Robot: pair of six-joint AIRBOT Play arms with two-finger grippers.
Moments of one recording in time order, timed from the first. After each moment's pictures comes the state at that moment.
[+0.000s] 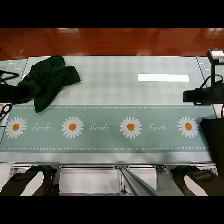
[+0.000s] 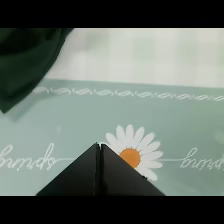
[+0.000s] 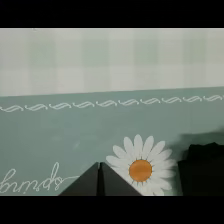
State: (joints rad) left arm 0.12 -0.87 1.03 1.37 -1.29 -1.52; right arm 0.14 -0.90 1.02 -1.80 1.29 1.82
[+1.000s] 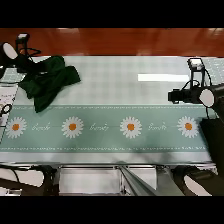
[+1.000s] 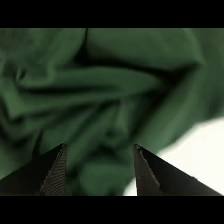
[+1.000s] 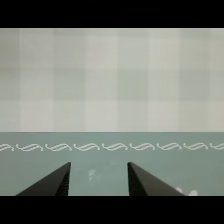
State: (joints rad) left arm 0.12 -1.70 1.60 1.54 -1.06 -1.47; right arm 0.14 -1.01 0.87 -1.76 0.90 1.82
